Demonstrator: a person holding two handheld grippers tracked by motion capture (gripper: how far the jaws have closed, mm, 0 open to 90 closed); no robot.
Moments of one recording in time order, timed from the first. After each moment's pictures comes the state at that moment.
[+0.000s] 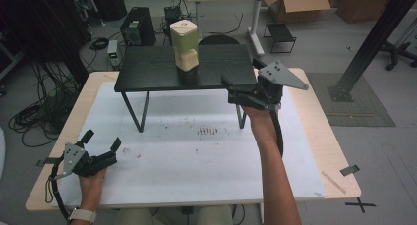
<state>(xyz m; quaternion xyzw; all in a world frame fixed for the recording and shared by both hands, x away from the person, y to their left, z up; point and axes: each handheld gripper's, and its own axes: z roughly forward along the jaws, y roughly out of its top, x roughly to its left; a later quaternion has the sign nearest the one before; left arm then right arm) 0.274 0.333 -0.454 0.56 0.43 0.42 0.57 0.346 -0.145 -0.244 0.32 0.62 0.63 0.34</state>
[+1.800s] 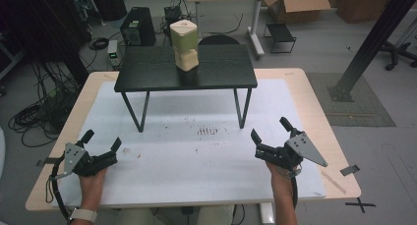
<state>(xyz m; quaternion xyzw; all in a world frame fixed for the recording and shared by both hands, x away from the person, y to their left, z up) 0.274 0.332 -0.454 0.56 0.43 0.42 0.57 0.277 -0.217 -0.389 0.38 0.57 0.62 0.38</state>
